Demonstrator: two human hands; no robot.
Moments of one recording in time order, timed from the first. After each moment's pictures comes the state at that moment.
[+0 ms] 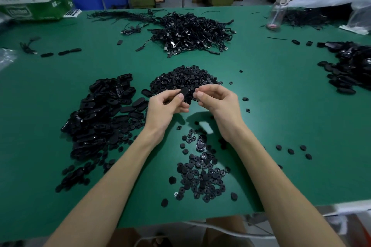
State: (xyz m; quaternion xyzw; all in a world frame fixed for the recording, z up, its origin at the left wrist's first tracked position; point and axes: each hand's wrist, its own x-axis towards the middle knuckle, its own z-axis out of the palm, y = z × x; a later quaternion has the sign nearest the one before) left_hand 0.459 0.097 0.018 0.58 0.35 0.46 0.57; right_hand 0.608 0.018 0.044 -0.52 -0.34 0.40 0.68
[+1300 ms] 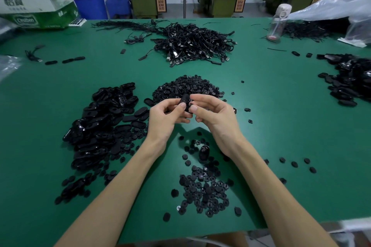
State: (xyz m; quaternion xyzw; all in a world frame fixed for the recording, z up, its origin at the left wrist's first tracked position) left_hand 0.459 0.096 0.022 0.56 0.34 0.48 0.58; right_hand 0.601 0.020 0.039 -0.45 -0.40 0.45 0.66
